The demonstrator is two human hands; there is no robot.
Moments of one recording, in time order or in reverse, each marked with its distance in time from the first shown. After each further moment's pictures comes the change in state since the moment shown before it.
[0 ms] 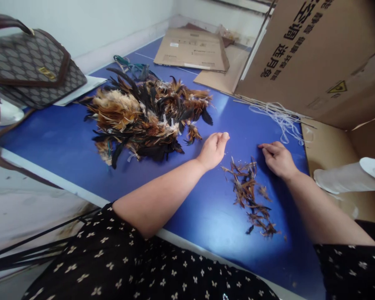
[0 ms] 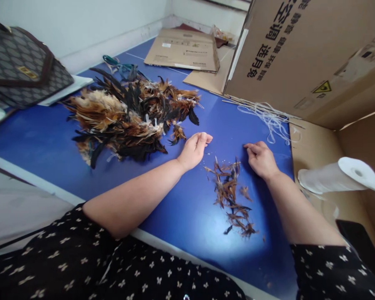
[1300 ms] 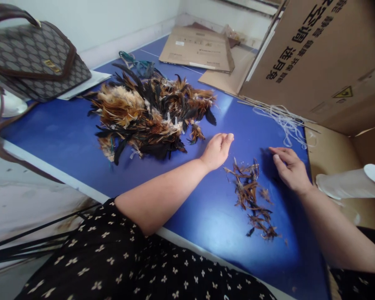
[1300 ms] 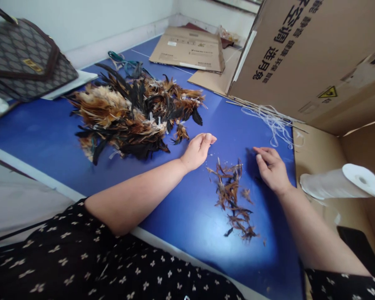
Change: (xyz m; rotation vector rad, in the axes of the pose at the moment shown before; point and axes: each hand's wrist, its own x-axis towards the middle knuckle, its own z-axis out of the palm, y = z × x) left_hand 0.000 0.003 0.001 0.037 -0.011 0.036; right_hand -0.028 -0.008 -0.025 0.011 -0.031 -0.053
